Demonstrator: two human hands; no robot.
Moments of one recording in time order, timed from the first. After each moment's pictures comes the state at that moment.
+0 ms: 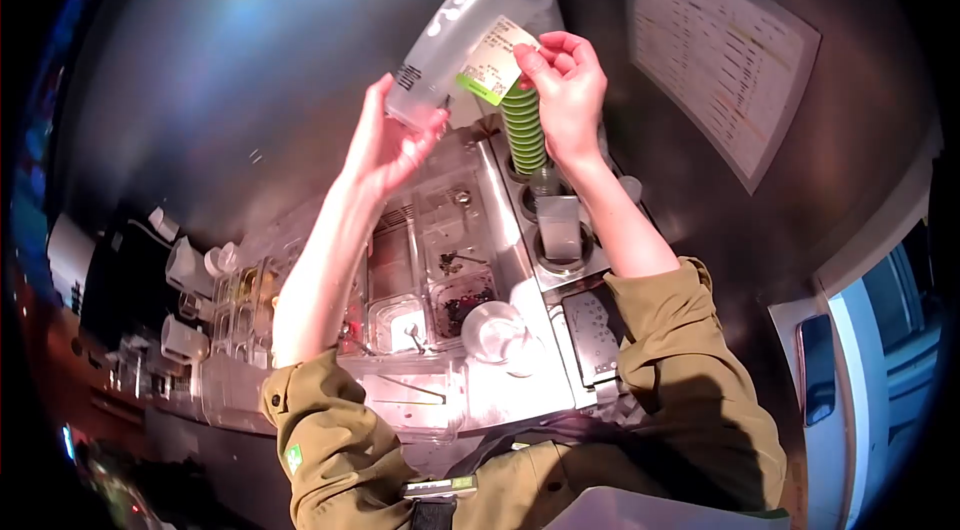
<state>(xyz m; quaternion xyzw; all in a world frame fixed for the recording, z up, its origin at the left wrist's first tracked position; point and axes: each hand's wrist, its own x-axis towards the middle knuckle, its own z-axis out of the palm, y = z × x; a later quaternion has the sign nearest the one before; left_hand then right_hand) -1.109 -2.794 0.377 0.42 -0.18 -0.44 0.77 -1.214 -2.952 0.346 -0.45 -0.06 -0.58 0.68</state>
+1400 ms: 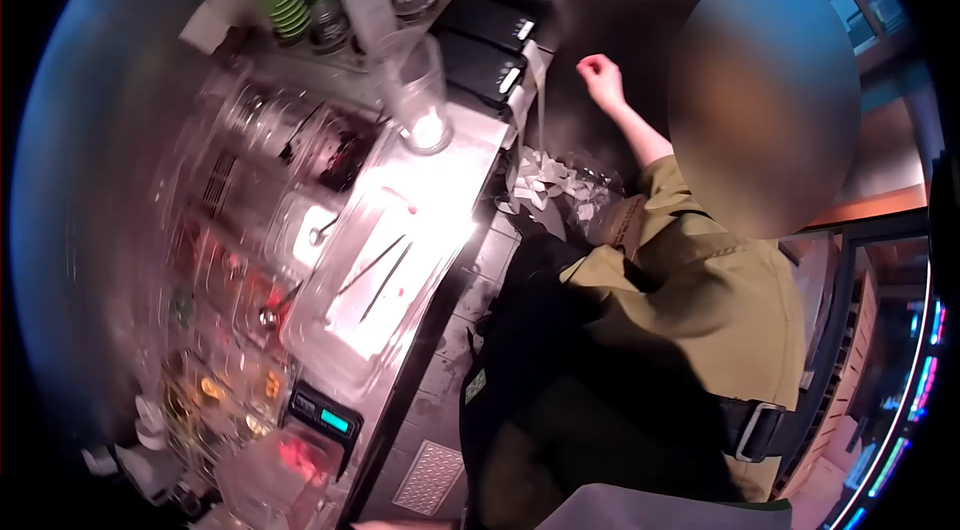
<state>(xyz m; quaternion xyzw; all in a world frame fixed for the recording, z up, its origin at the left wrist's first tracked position) -1.005 -2.091 0.015 0.95 0.15 0.26 0.09 -1.534 -2.846 -0.008 -0.65 0.60 -0.43 0.19</state>
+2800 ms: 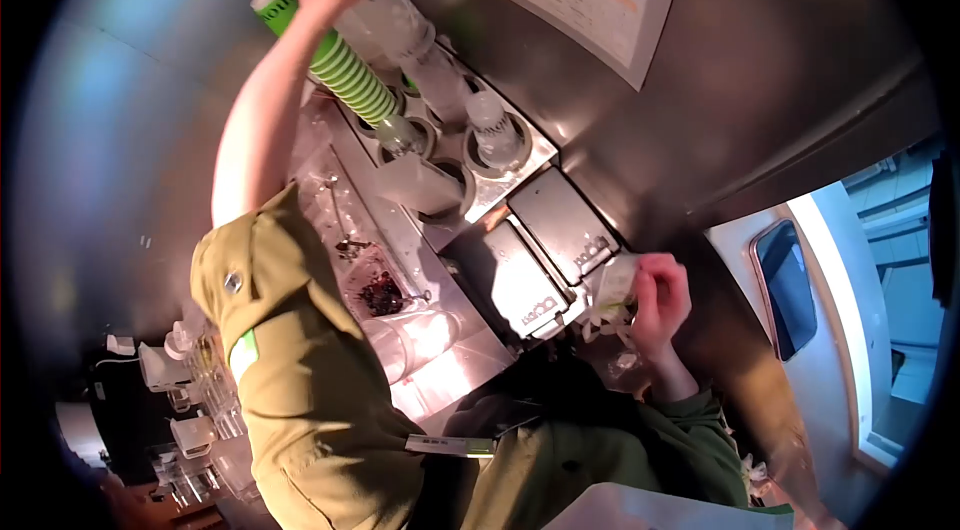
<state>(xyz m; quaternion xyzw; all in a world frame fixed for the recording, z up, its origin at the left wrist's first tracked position) -1.046 -3.112 0.335 0.87 -0.45 0.20 0.03 -1.484 -2.955 0.134 -0.60 0.29 -0.58 0.46</state>
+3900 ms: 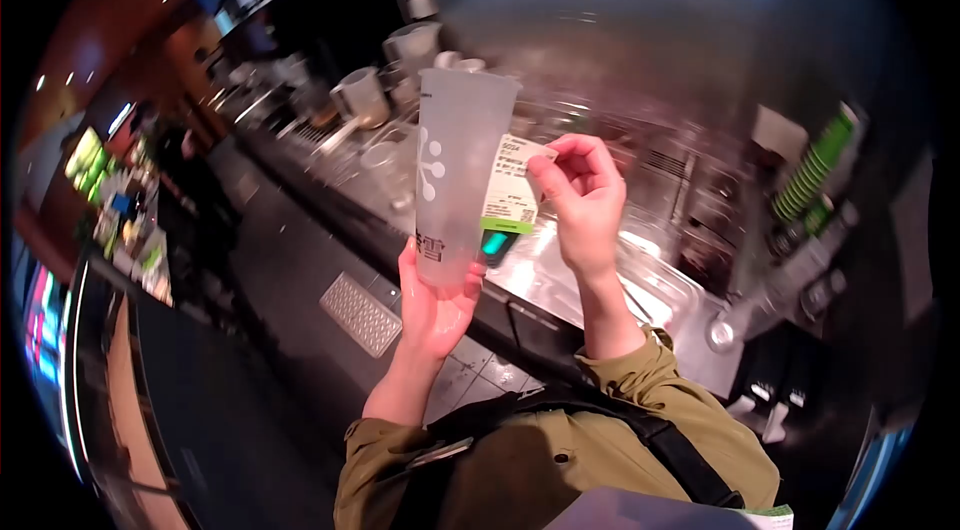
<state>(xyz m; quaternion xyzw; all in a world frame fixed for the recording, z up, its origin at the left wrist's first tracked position) -1.324 -2.297 0.265 0.21 0.01 -0.05 0.98 -1.255 -2.443 0.318 -0.45 -0.25 -0.18 0.84</state>
